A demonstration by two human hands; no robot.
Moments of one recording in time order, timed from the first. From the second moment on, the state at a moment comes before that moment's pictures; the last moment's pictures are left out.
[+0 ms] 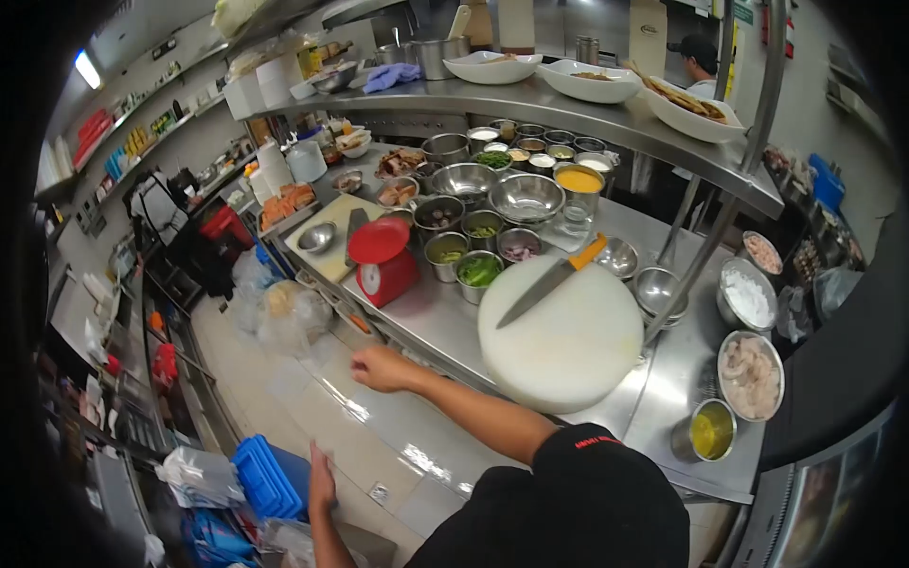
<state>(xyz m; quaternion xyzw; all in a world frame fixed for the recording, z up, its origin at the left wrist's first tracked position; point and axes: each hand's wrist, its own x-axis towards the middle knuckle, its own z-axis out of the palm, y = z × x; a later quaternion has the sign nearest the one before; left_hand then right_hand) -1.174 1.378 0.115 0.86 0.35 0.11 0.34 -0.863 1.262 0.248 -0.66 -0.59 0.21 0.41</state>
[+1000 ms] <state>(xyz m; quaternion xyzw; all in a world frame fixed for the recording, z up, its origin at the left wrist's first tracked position) -0.446 1.610 0.542 0.91 -0.15 0.38 0.04 -1.013 0.979 0.186 -0.69 0.30 -0.19 0.63</state>
